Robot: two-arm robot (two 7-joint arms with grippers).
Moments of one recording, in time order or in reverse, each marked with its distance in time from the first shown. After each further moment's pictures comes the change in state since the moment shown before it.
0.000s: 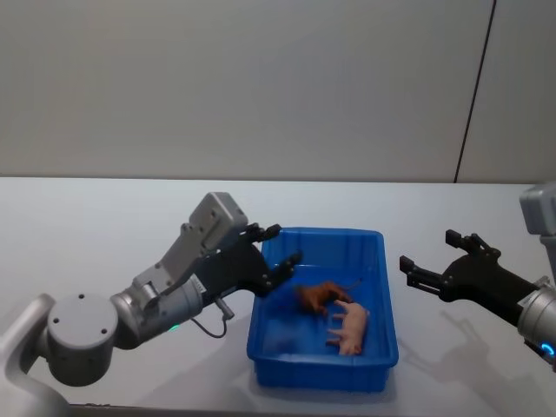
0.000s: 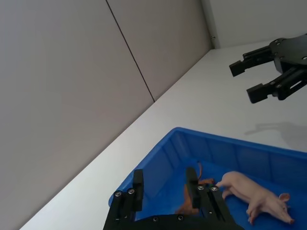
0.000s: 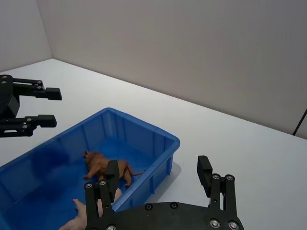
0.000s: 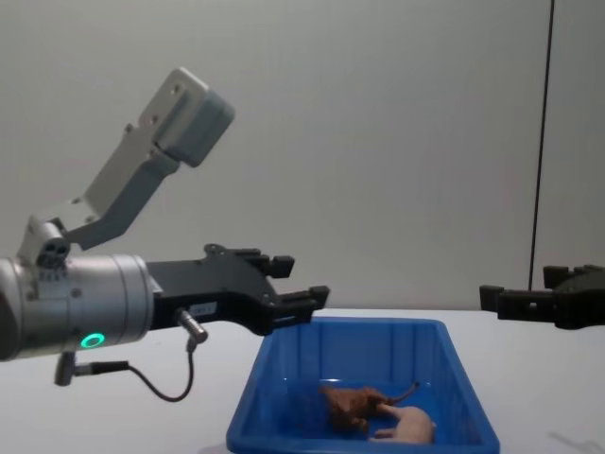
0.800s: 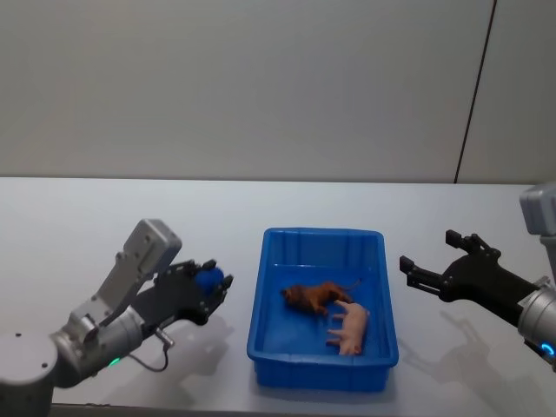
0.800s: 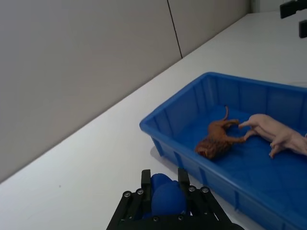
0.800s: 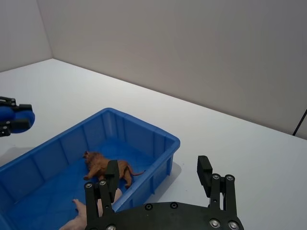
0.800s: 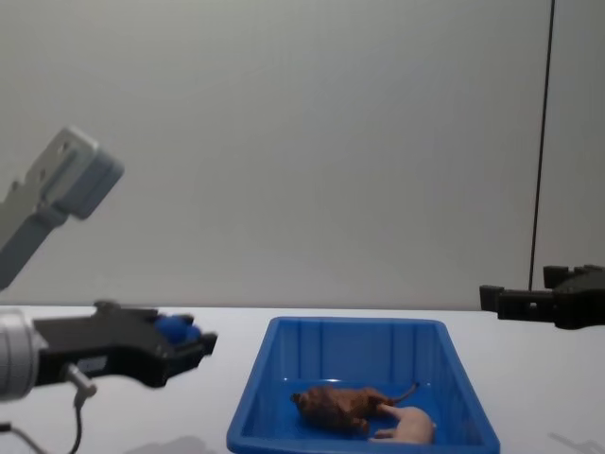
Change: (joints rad) left arm 0.120 0.112 -0.063 -0.055 -0.080 0.079 0.079; right arm 0.000 0.000 0.000 0.000 0.000 0.000 0.000
